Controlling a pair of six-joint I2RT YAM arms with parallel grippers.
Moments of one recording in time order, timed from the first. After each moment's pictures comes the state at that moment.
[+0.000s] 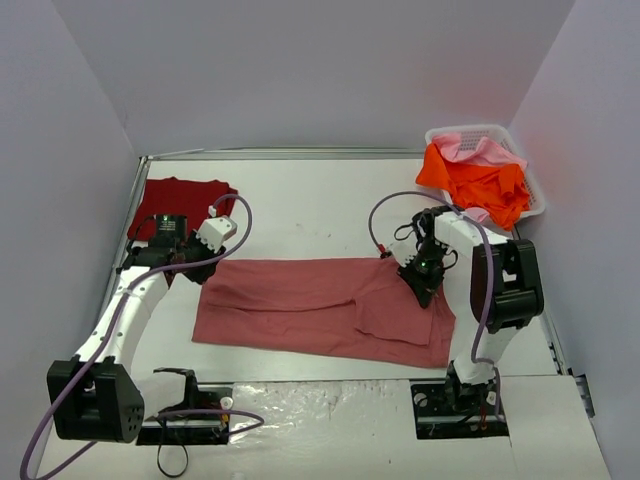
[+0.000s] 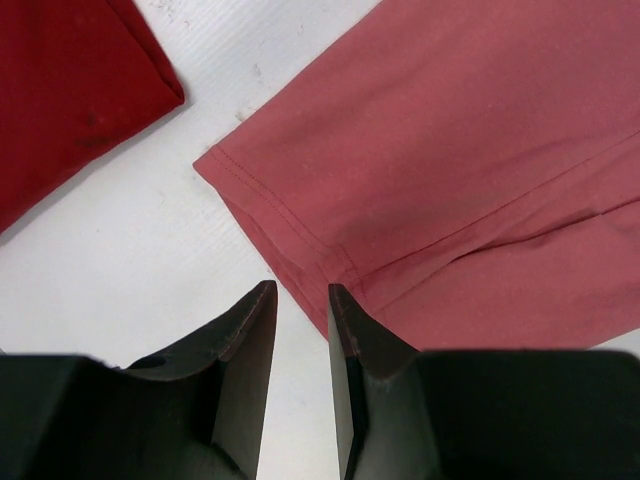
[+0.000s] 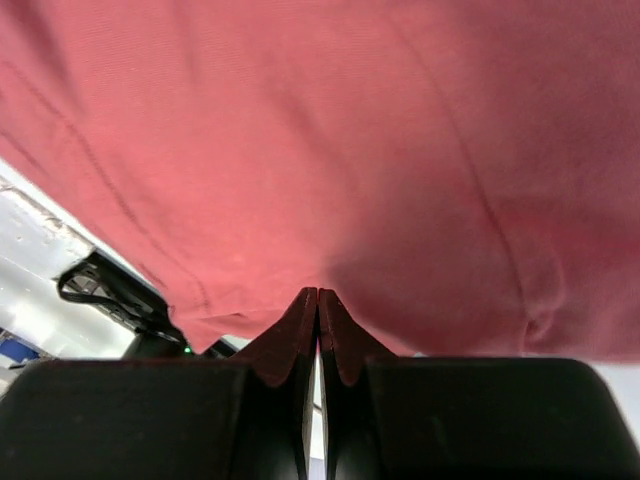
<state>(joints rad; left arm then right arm) -0.05 1.16 0.91 -0.69 0.29 0.57 0.16 1.78 1.13 -1.15 -0.23 -0.73</state>
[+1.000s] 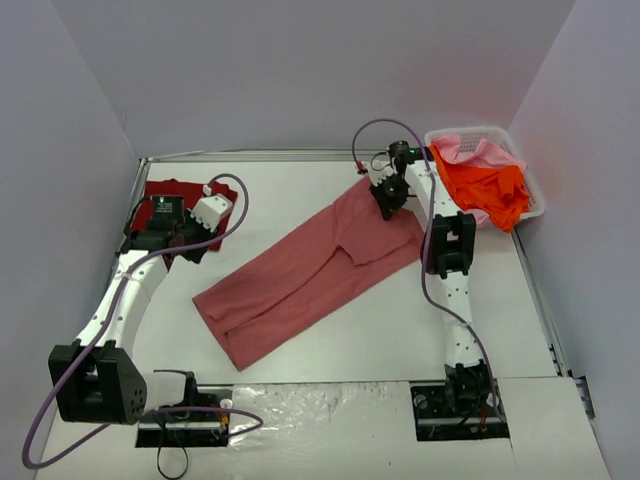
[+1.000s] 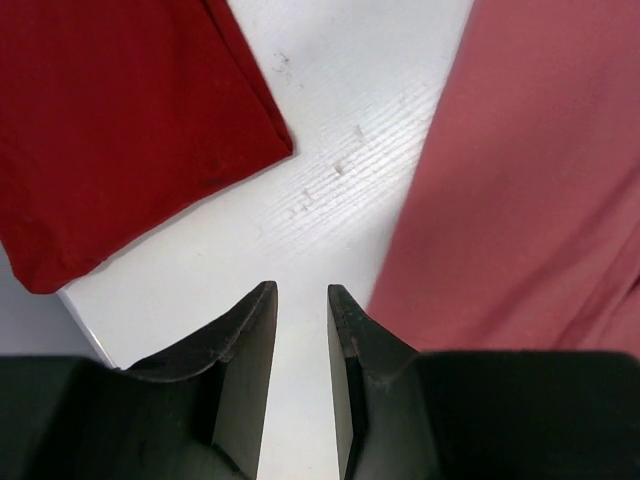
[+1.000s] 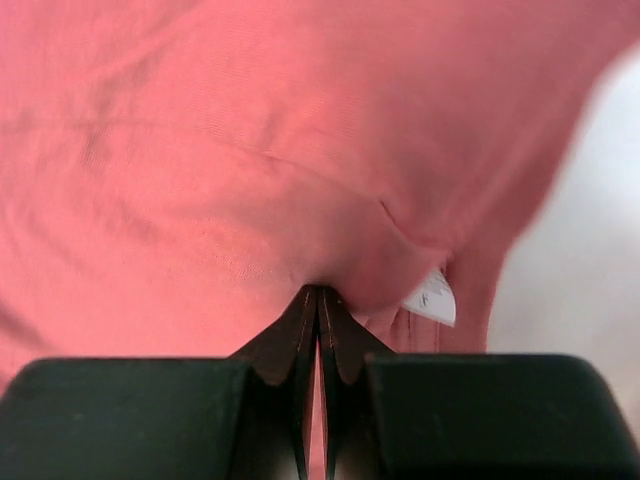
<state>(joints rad) -0.04 1.25 1.05 -0.65 0.21 0.57 0.16 2.65 2.51 -1.28 -0.28 -0.63</state>
